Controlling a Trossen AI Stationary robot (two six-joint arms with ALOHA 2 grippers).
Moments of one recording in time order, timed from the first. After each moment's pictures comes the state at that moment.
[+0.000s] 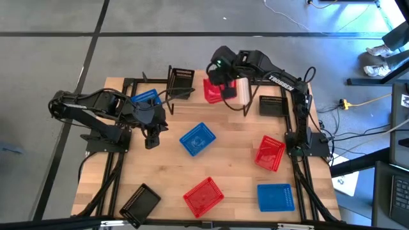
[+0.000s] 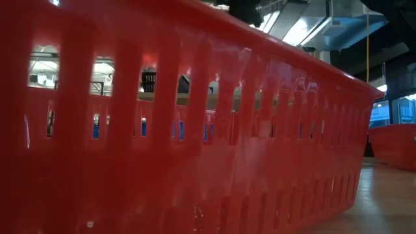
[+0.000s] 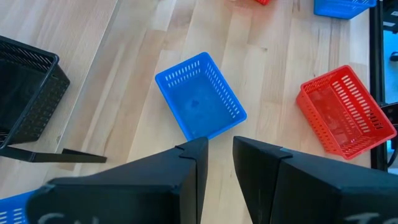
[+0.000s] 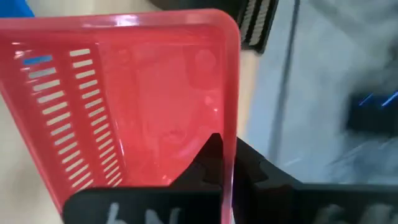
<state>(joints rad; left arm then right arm) -0.20 1.18 1.47 -1.11 -0.25 -0.36 -0.36 1.98 2.32 -1.28 0.23 -0.80</state>
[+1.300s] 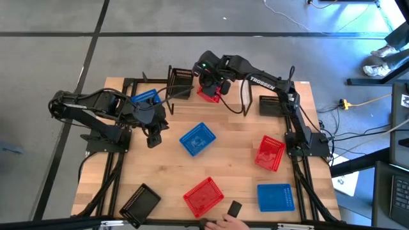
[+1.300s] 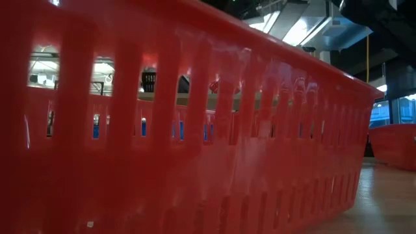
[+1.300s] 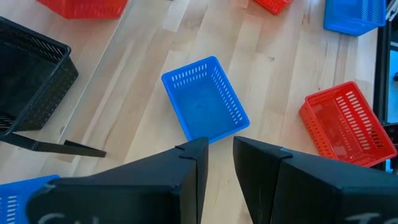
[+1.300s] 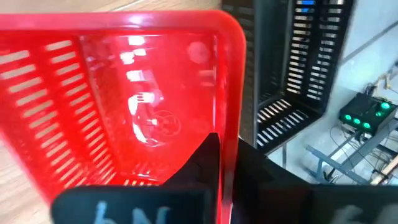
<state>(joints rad) -0.20 1.18 1.47 -1.11 -0.28 -0.44 -0.38 2.15 2.31 -1.11 0.10 -1.63</state>
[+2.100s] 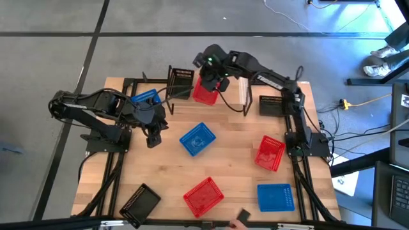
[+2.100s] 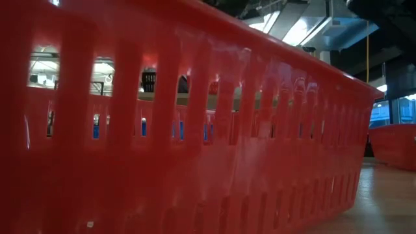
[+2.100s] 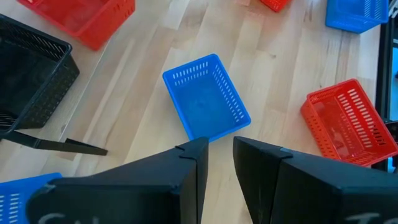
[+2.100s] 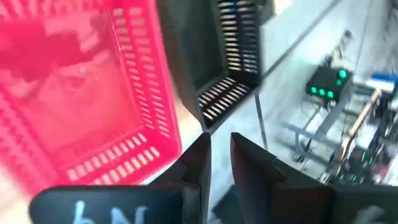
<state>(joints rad) -0.20 1.18 1.47 -1.12 -0.28 -0.44 -0.36 2.06 2.31 -1.03 0.11 -1.49</state>
